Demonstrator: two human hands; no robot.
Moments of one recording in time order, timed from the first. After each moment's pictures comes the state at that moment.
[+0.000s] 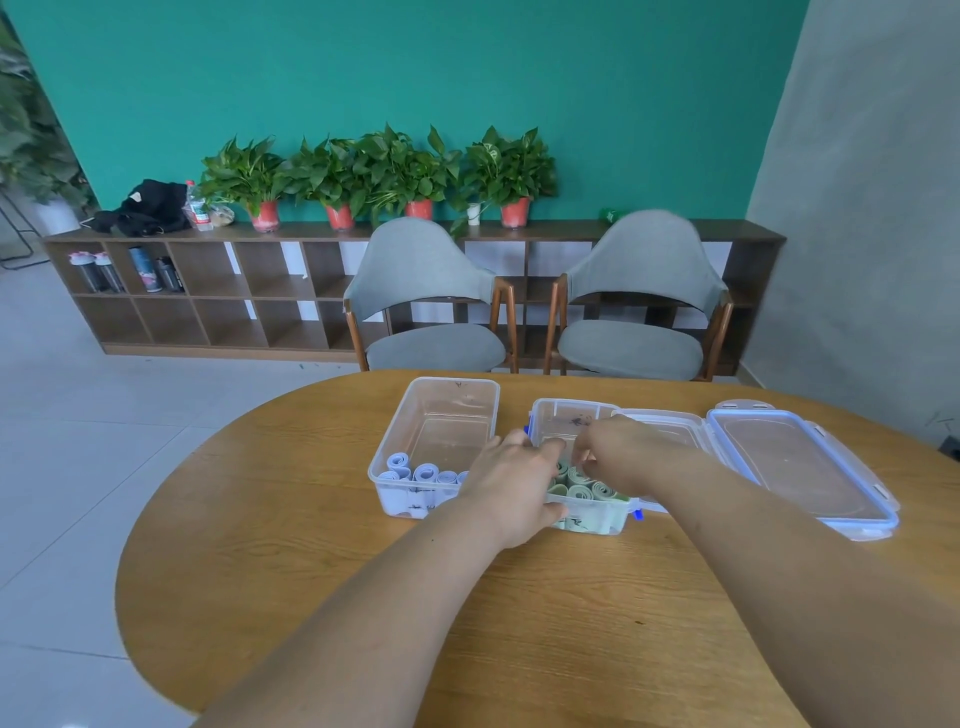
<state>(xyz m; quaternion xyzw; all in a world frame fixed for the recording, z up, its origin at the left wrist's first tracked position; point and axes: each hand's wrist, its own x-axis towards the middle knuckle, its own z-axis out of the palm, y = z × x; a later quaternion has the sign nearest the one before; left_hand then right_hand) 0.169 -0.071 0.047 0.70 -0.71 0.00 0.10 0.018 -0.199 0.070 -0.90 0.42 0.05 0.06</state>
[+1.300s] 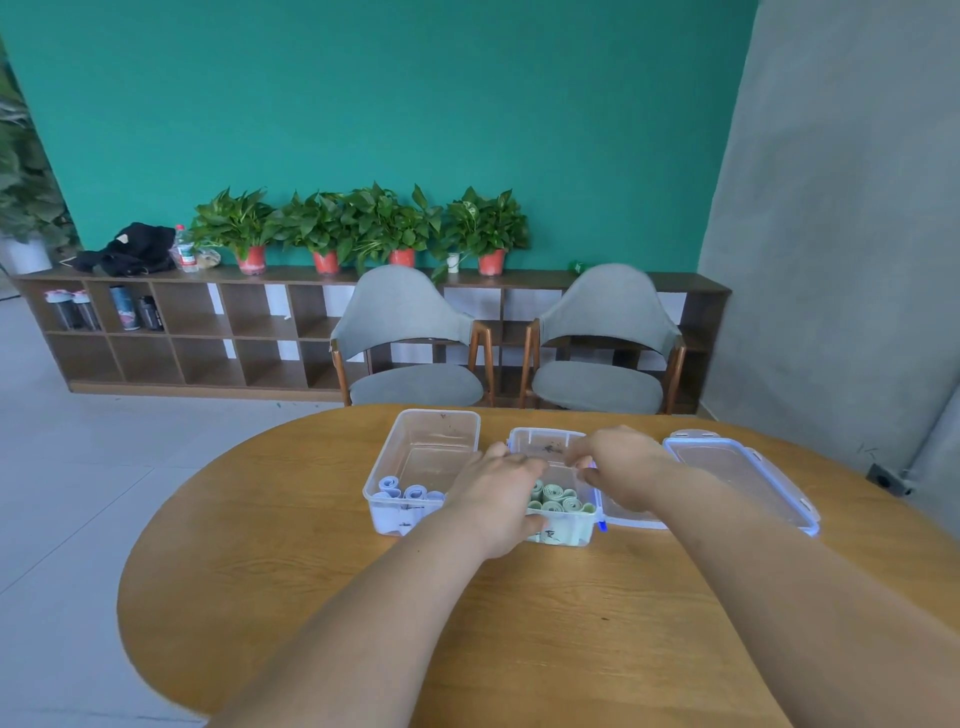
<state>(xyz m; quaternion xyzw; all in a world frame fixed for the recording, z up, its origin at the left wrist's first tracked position) 0.148 -0.028 0.095 0.68 -0.72 0.05 0.09 -0.023 -0.150 0.121 -0.89 0.45 0.00 0.02</state>
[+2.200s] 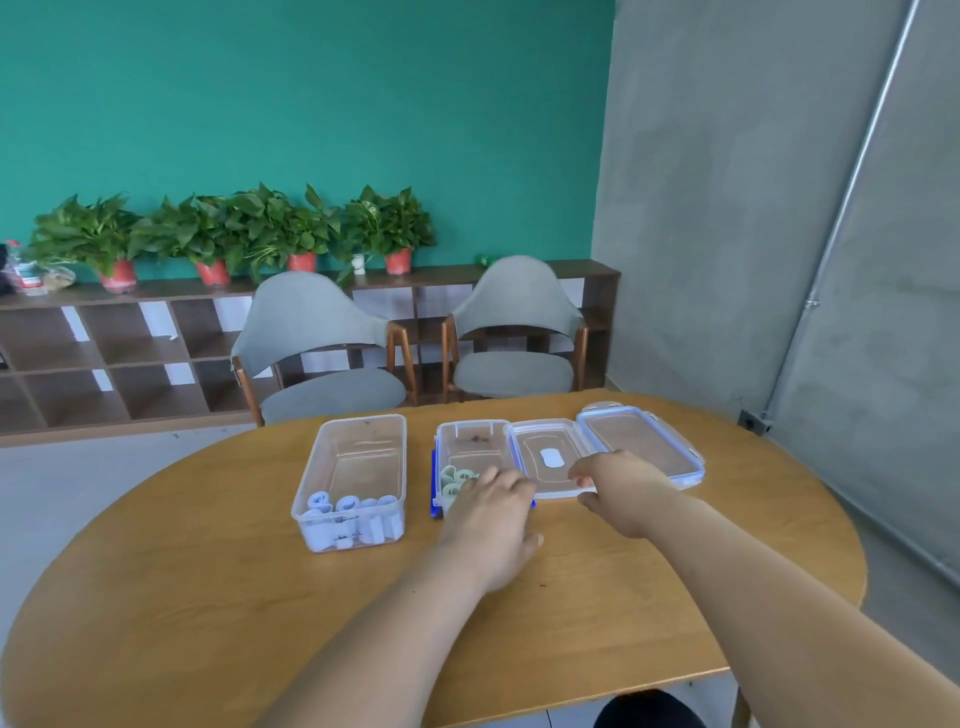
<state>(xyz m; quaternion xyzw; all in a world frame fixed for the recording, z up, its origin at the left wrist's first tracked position) 0.087 -0.022 0.067 0.59 -0.79 0.06 0.14 -0.115 -0.104 0.094 -0.82 0.57 -0.02 0.06</state>
